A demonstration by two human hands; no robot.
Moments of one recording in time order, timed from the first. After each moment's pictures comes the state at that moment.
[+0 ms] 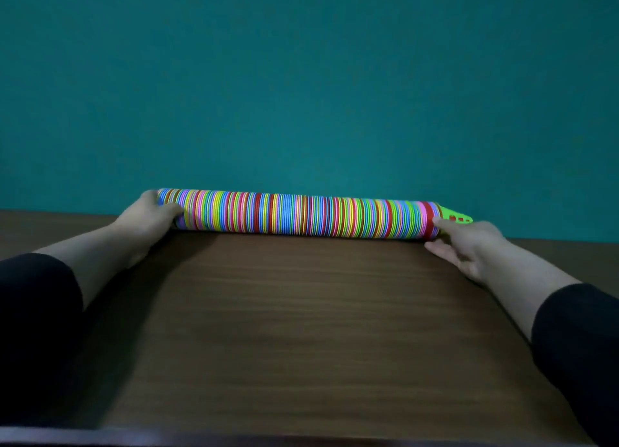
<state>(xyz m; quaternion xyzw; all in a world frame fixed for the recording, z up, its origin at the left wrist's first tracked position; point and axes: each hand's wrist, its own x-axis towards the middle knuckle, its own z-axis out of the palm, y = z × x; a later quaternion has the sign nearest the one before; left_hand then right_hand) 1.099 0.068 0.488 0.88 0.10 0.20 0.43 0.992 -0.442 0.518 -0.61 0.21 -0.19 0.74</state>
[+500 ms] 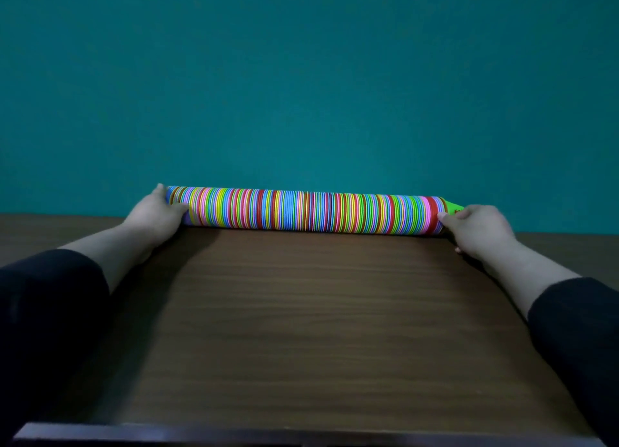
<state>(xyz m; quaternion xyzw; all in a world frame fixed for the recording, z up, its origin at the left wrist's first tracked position) 1.071 0.031 0.500 0.89 0.11 0.24 0.37 0.996 -0.460 0.515 -0.90 0.20 -0.26 0.29</state>
